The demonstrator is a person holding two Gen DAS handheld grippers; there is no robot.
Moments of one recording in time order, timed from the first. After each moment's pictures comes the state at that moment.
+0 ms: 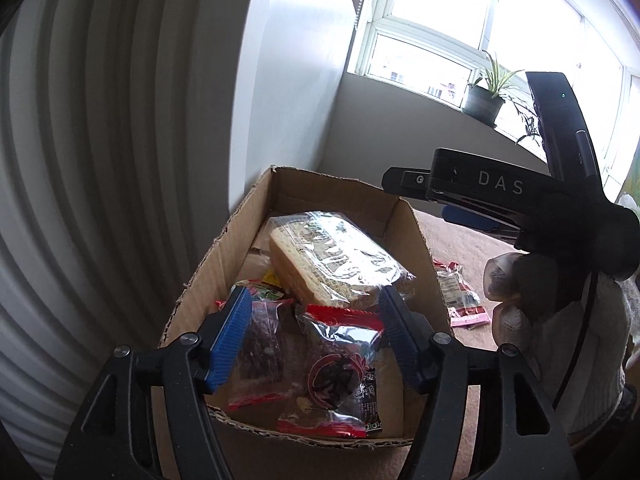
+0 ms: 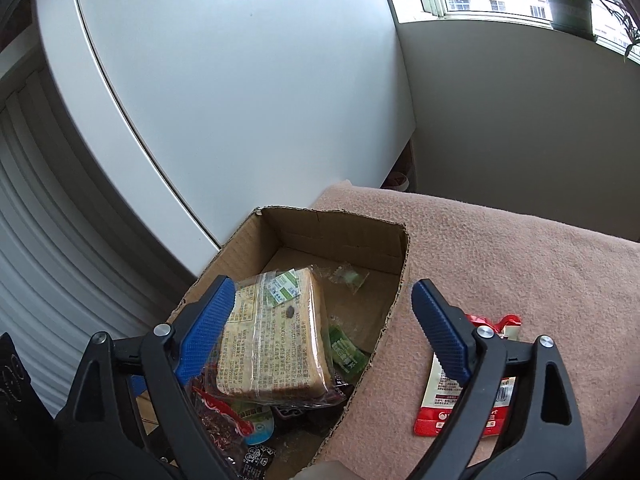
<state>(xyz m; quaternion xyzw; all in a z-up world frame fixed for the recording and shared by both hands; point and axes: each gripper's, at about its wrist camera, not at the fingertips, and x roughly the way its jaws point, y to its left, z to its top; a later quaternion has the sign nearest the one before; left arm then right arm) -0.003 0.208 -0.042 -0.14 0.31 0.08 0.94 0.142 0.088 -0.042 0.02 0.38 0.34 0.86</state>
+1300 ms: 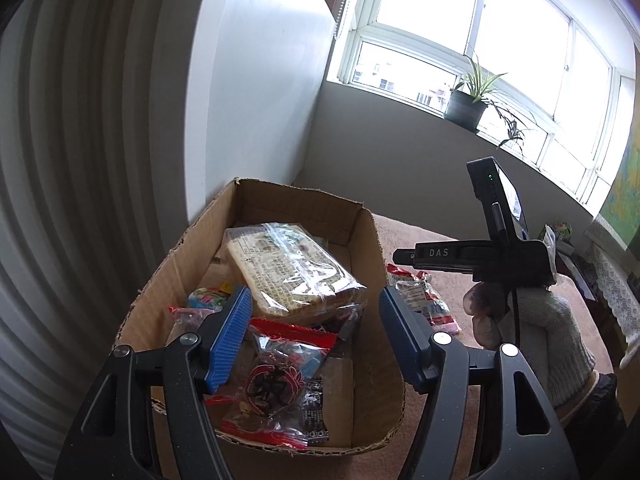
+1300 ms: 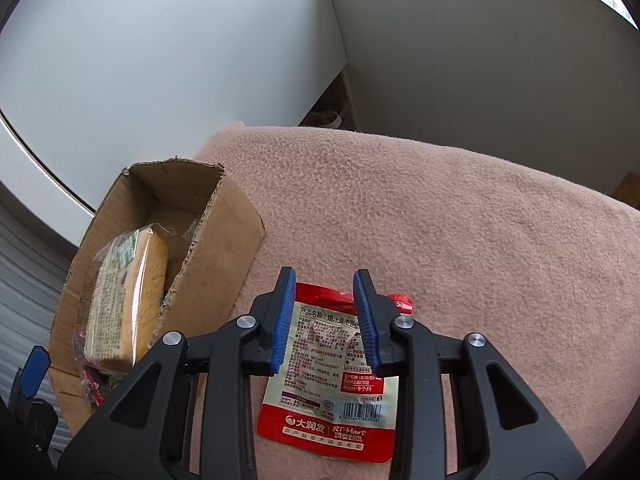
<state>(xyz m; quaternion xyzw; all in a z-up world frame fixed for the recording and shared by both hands) 0.006 0.182 -0.034 -0.14 0.29 0.06 0.95 0.216 0.037 -0.109 0.00 0.49 0.26 0.83</state>
